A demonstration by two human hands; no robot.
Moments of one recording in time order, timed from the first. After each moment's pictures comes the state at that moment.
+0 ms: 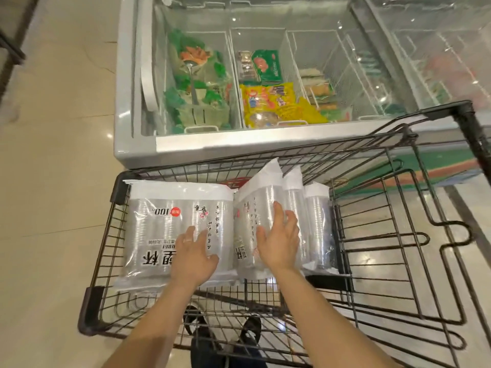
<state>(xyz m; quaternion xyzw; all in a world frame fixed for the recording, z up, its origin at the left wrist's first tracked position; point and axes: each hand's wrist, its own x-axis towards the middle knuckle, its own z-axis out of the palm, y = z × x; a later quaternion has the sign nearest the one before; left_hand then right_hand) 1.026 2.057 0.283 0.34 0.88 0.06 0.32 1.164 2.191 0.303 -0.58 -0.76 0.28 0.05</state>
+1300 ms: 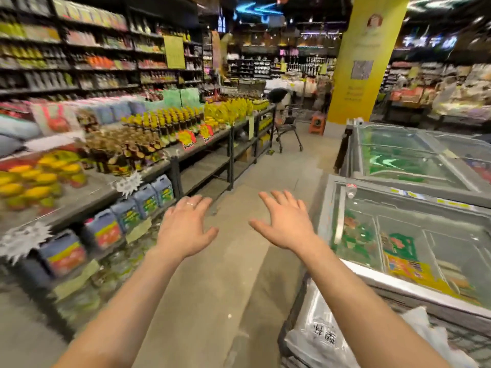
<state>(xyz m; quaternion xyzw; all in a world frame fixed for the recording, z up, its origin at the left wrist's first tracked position) 0.890 1.589 0.736 0.26 0.96 0.07 -0.13 0.964 1.809 0.753 -0.06 -0.99 0.07 0.12</state>
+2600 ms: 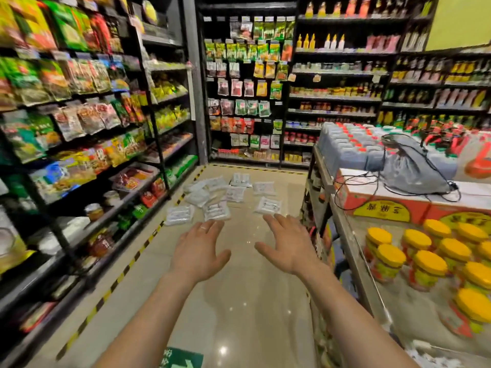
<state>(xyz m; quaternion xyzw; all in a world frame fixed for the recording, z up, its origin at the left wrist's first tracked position) 0.752 0.693 0.691 -0.39 0.91 0.02 -0.11 0.563 0.808 0.701 0.56 -0.82 0.12 -0.02</state>
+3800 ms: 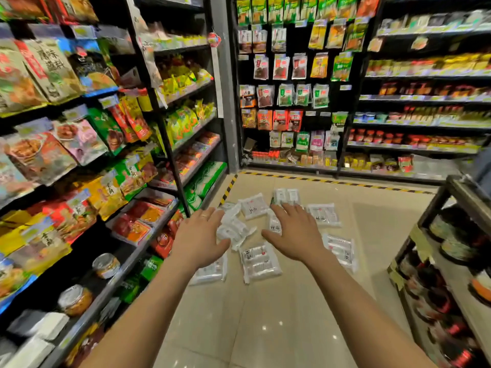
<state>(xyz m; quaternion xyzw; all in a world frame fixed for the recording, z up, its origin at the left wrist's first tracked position) 0.514 -0.197 0.666 -0.41 0.91 -0.03 -0.05 0.302 -0.093 0.652 0.57 -0.81 0.14 -0.05</state>
